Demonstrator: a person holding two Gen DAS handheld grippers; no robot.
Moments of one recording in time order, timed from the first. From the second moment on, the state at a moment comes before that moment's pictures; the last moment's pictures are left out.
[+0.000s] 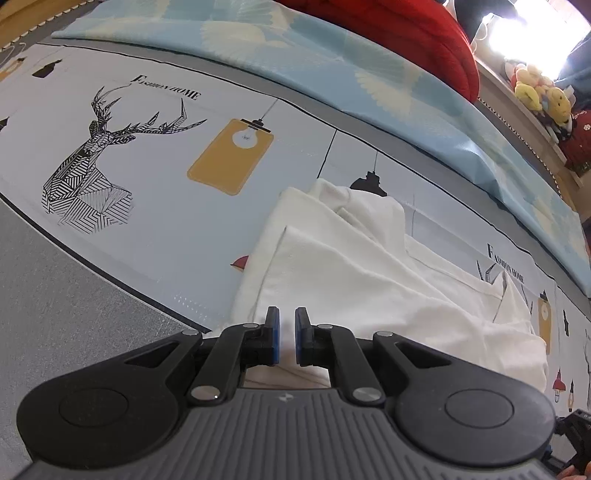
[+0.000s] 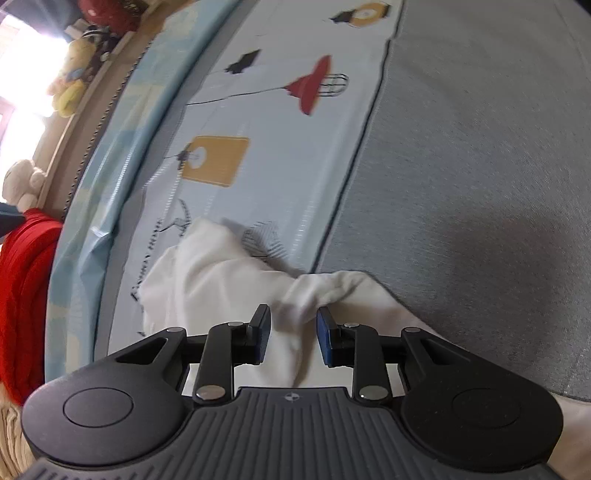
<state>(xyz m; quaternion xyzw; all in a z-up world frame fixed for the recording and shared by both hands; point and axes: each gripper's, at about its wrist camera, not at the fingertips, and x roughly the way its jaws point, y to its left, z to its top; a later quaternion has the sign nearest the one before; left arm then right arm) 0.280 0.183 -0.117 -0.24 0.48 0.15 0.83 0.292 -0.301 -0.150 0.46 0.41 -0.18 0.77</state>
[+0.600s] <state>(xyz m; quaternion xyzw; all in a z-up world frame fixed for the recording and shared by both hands) 0.284 0.192 -0.139 -0.25 0.51 0.15 0.81 0.282 -0.294 -0.137 0.40 0.41 -0.25 0.78</state>
